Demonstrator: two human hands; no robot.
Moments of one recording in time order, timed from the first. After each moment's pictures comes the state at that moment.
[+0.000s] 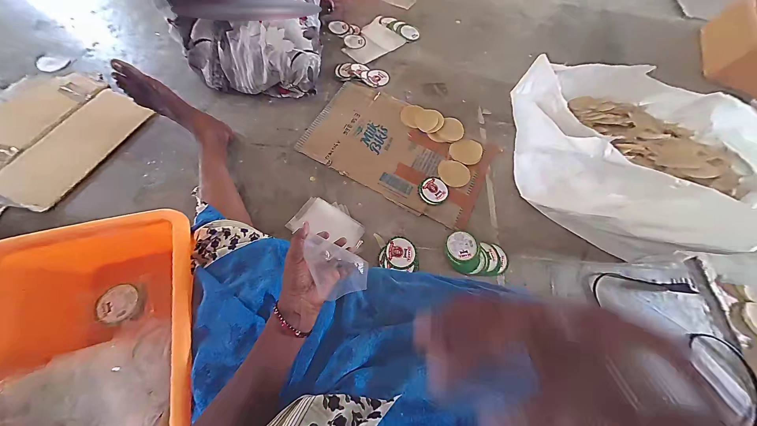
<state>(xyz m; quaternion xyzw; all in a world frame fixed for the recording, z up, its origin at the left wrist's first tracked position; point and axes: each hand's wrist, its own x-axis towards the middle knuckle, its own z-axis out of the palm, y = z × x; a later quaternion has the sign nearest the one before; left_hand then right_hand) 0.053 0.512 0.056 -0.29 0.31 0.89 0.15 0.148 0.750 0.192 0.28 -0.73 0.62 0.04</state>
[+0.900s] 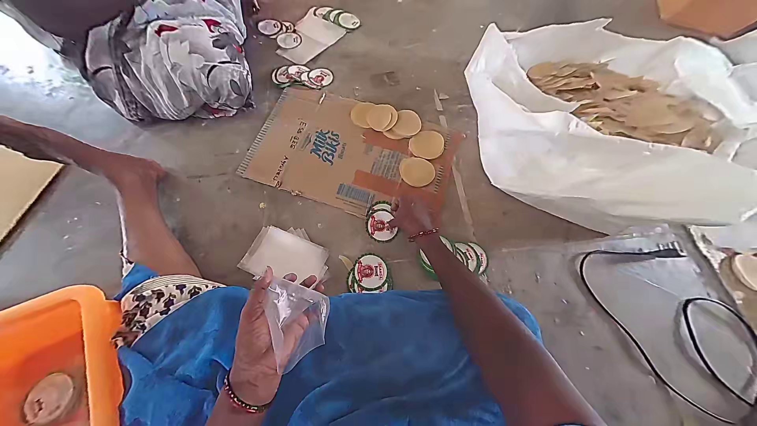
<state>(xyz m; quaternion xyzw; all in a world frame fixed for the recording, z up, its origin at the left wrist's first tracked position) 0.040 0.540 0.043 -0.32 0.37 0.86 0.18 -0.085 0.849 -0.061 -0.13 -0.95 0.23 -0.15</state>
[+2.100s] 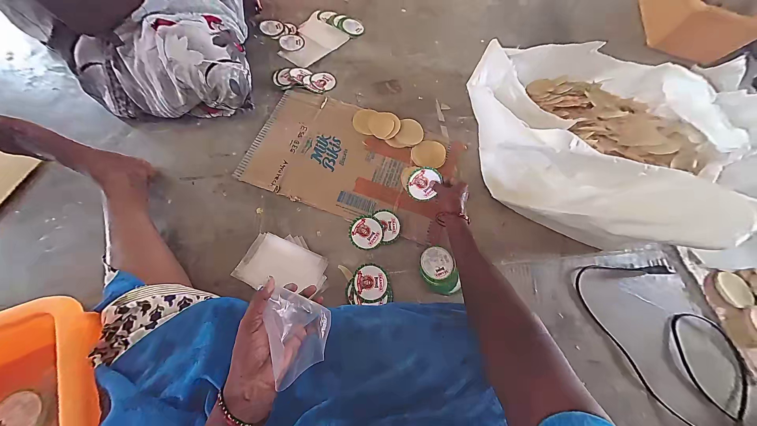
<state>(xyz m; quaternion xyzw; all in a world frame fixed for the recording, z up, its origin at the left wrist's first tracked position) 0.030 0.536 0.036 -0.34 0.35 0.85 0.19 -0.125 0.931 -0.063 -0.34 -0.82 0.44 0.10</state>
